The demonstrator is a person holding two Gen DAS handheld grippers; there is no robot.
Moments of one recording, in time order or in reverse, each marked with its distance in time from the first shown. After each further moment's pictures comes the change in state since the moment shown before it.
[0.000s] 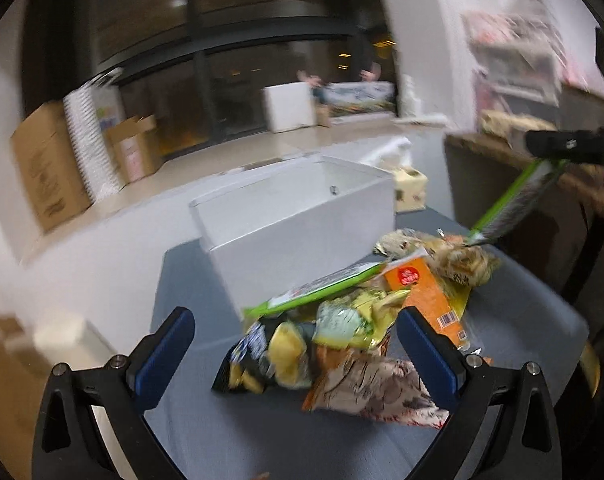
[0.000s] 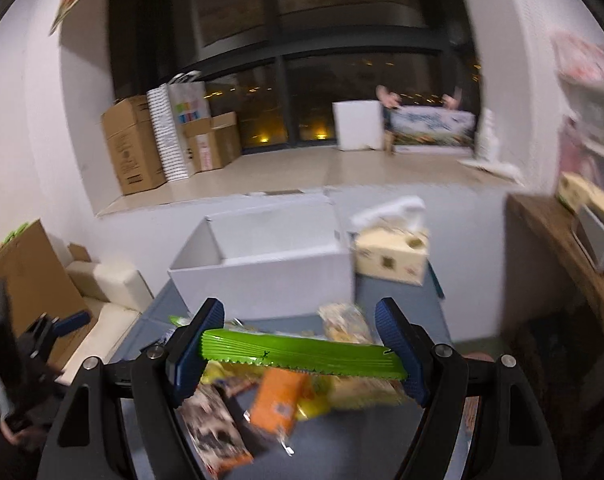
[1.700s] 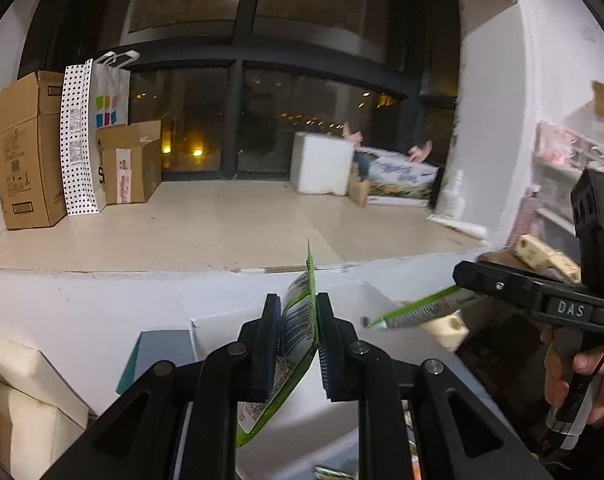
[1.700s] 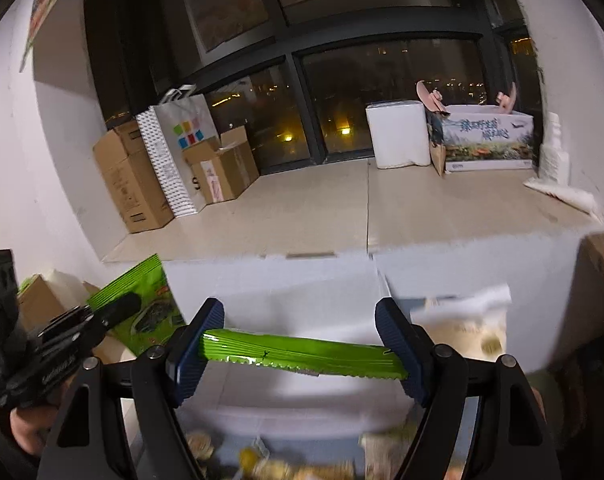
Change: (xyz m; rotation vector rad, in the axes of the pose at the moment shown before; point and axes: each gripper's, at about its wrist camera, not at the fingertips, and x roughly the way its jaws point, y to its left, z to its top) left arm 0.120 0.133 0.169 -0.313 -0.089 -0.077; right arm 0.171 0.015 0.150 0.030 0.032 0.129
